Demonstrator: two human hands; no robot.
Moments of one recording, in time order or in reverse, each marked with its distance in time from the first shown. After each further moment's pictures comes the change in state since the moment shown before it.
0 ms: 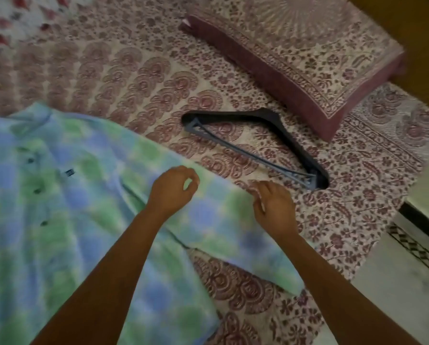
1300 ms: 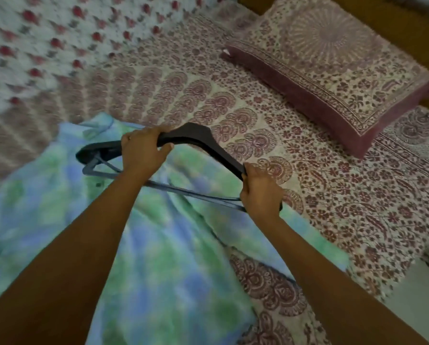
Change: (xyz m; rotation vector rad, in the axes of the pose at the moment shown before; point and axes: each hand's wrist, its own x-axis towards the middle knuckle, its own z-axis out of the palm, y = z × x) left_hand 0.005 -0.058 -0.130 0.405 0.302 -0.183; right_hand 0.041 -0.131 -0.022 0.042 0.086 0.008
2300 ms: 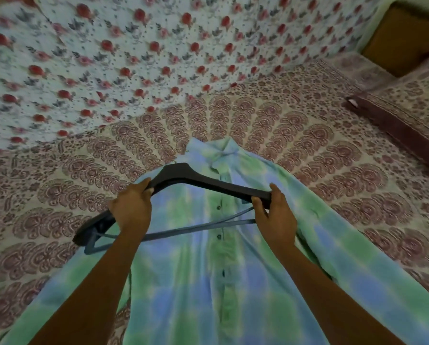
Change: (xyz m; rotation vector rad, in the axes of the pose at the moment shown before) left_hand -0.089 -0.313 -0.064 -0.032 0.146 -0.640; right_hand 0.034 -0.259 0.113 0.383 -0.106 0.009
